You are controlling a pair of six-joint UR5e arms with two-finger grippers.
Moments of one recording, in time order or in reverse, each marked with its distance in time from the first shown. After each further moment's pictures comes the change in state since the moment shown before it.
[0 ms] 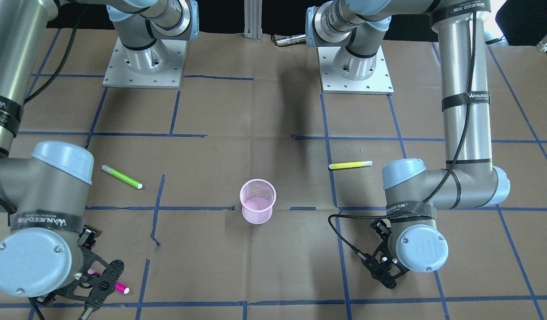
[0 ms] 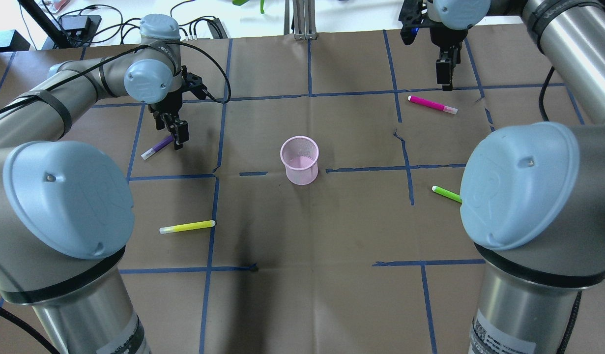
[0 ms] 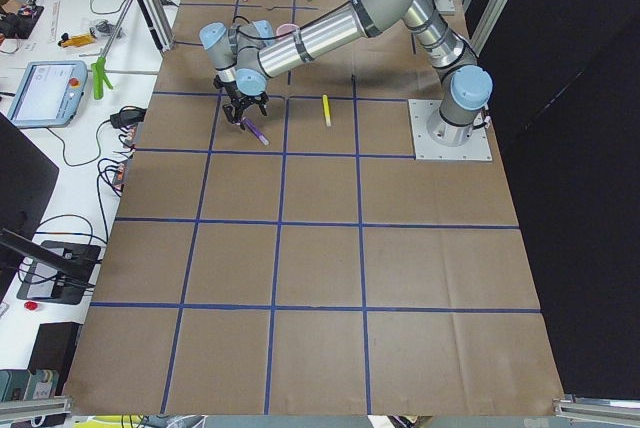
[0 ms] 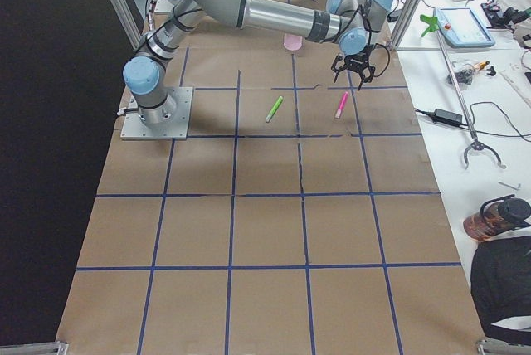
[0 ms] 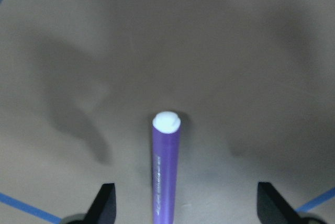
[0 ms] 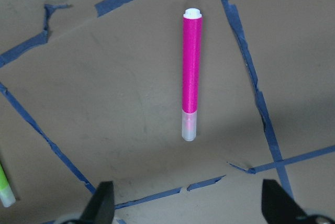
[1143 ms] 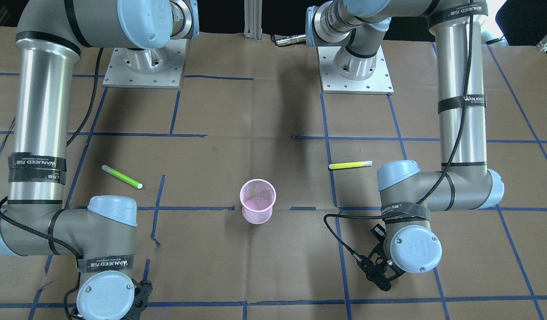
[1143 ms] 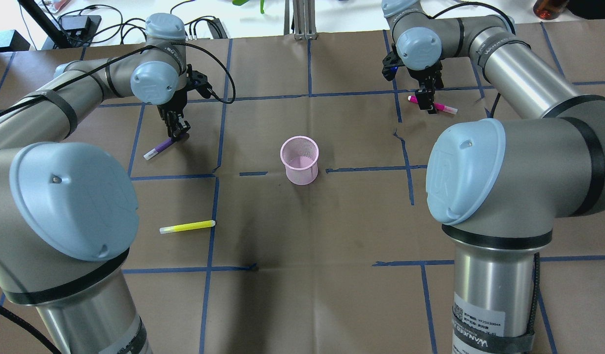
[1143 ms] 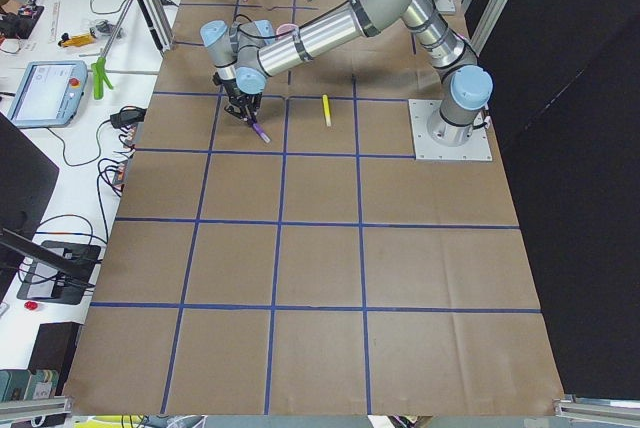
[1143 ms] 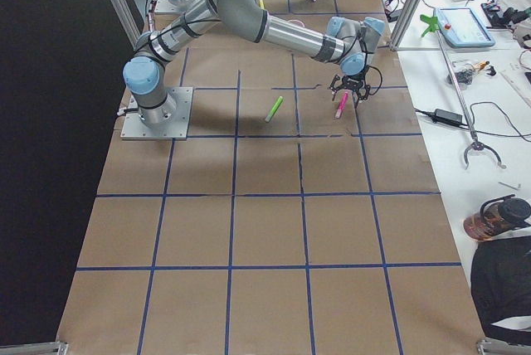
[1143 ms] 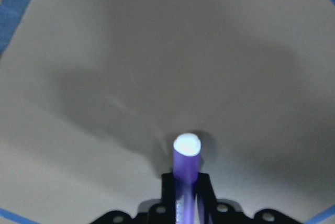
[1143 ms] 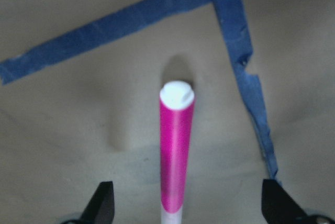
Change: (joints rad) left arm -0.020 0.010 0.001 0.038 0.000 0.039; right arm 0.052 0.162 -0.017 -0.114 -0.115 0.048
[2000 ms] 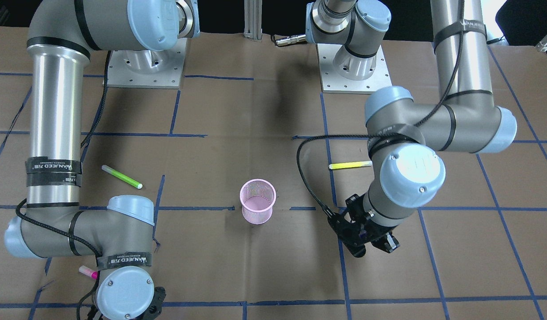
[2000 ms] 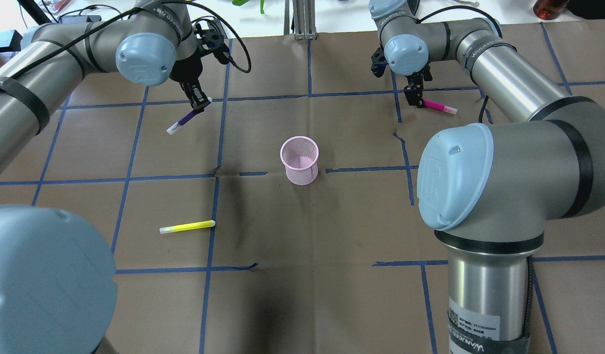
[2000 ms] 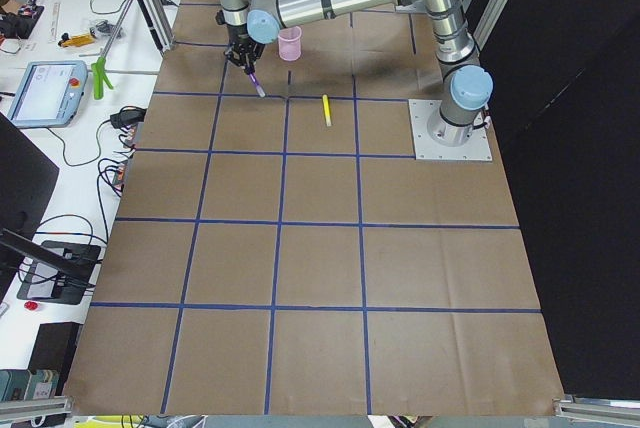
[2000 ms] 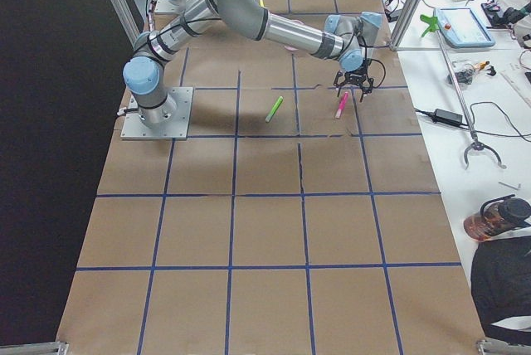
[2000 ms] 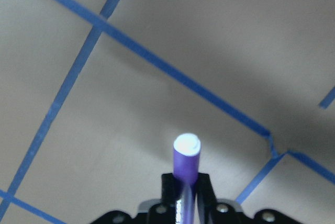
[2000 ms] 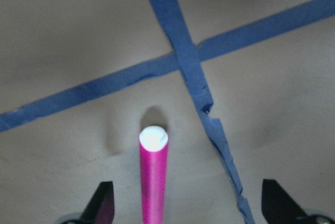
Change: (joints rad) left arm -0.114 0.255 -0.040 -0.006 -0.233 0.031; right arm 0.027 -0.001 0.004 -0.084 -0.009 -0.001
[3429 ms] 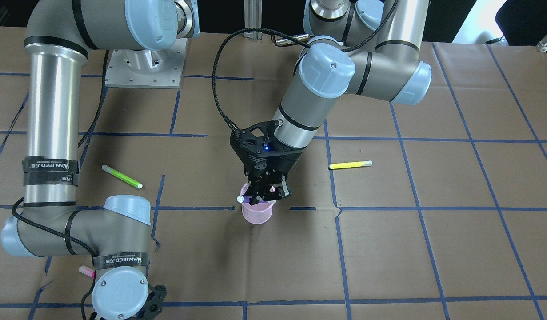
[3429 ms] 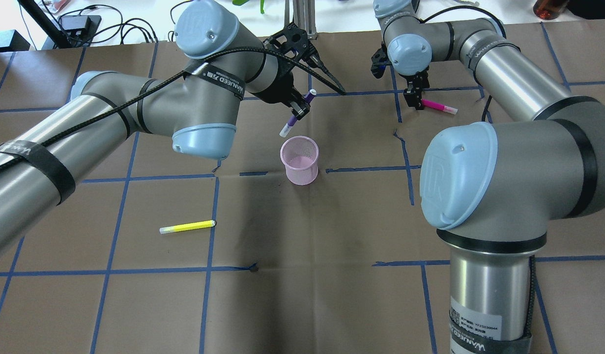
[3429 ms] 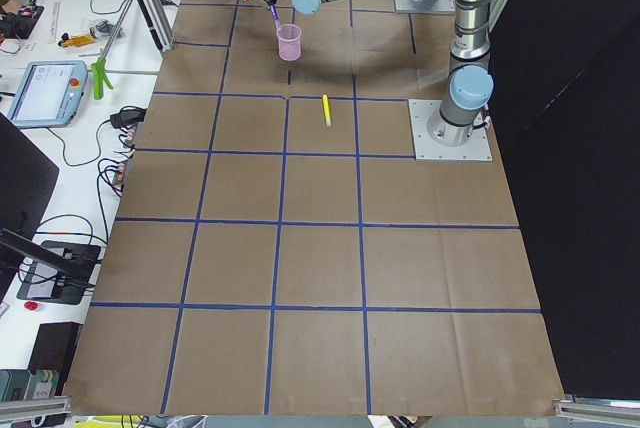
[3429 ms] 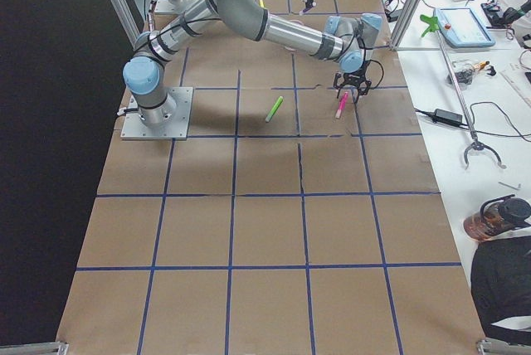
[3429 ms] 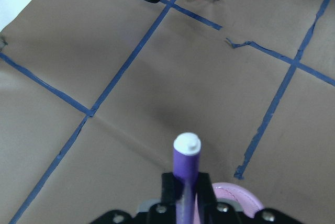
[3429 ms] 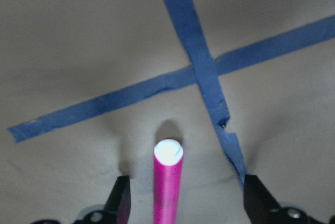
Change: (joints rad) left arm -0.202 0.147 -0.305 0.551 -0.349 -0.236; right arm -0.009 -0.002 0.006 0.003 0.057 -0.014
